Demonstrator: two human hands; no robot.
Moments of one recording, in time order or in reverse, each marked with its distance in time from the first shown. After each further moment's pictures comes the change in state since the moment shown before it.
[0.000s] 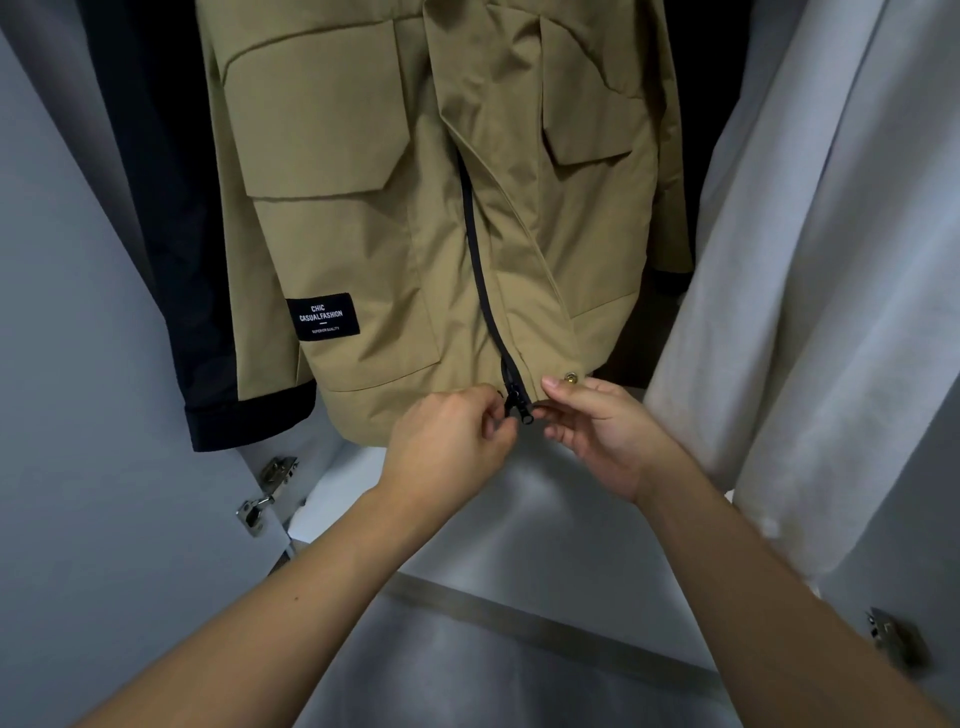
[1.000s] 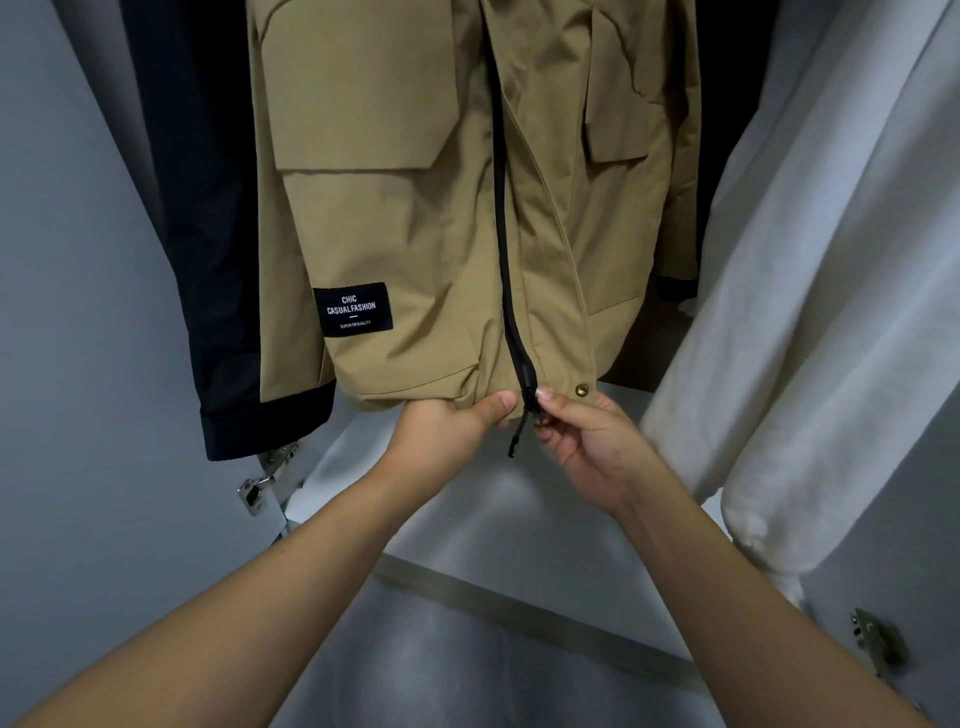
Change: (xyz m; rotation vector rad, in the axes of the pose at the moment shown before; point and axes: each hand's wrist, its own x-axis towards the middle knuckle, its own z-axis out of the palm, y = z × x) left_hand -0.004 -0.025 0.009 -1.019 0.025 -0.277; right_hand -0.007 0.021 0.022 0.172 0.056 -0.008
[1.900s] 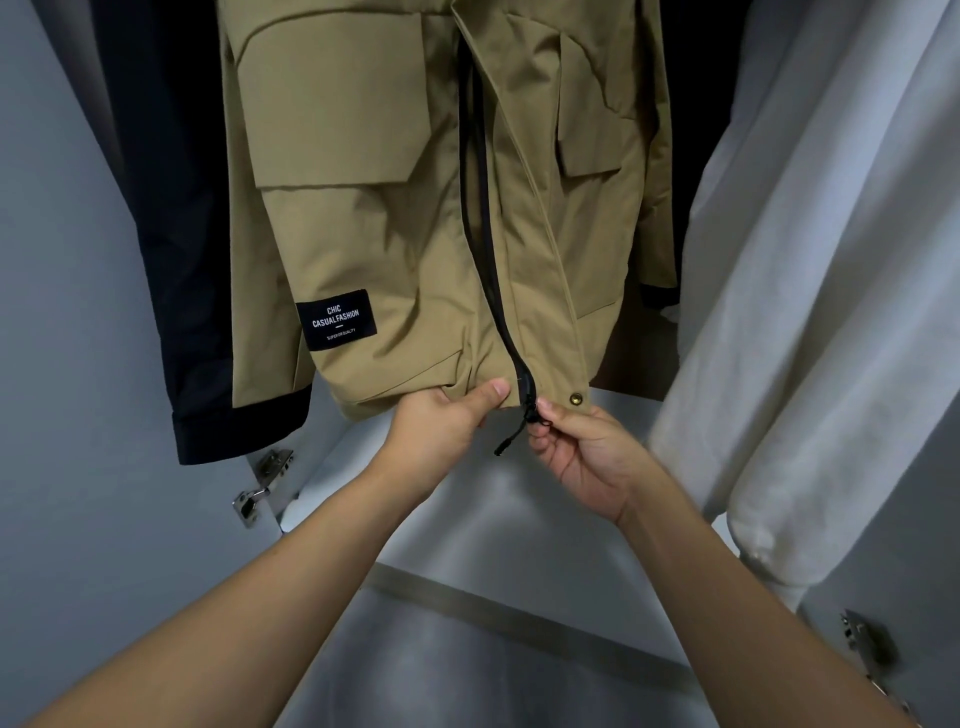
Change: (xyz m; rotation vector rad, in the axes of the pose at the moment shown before) left_hand -0.002 0.025 0.012 0.008 0.070 0.009; right_hand -0.001 -0.004 -0.010 0.114 -0.132 0.070
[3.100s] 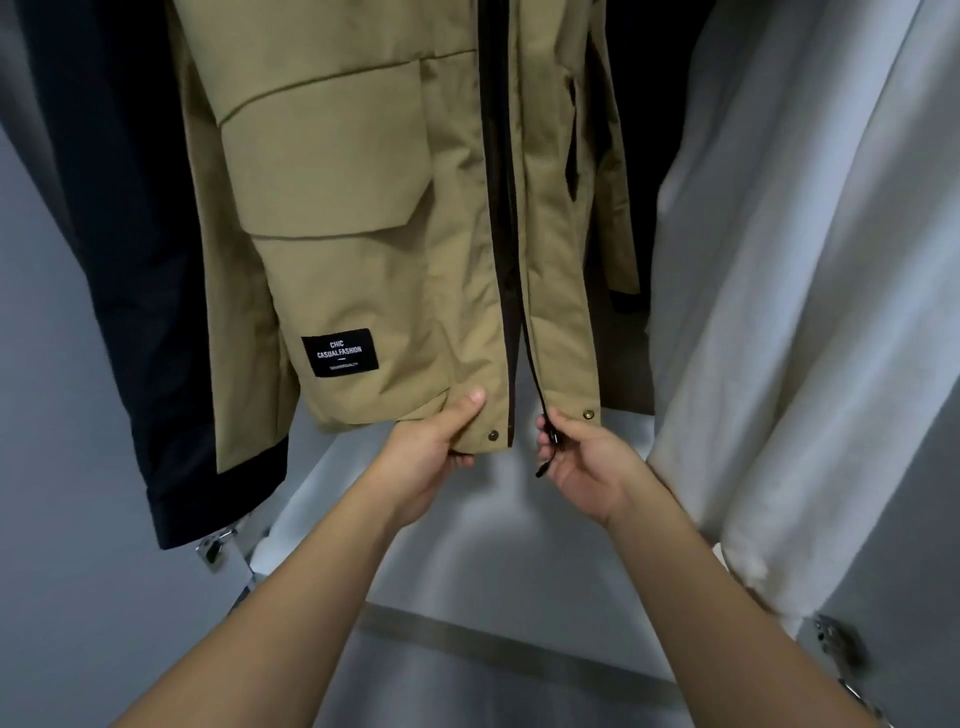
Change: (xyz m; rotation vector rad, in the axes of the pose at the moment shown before) left_hand 0.026 -0.016 0.009 -0.350 -0.237 -0.345; right_hand 0.015 -0.020 -0.022 -0.003 0.366 0.050
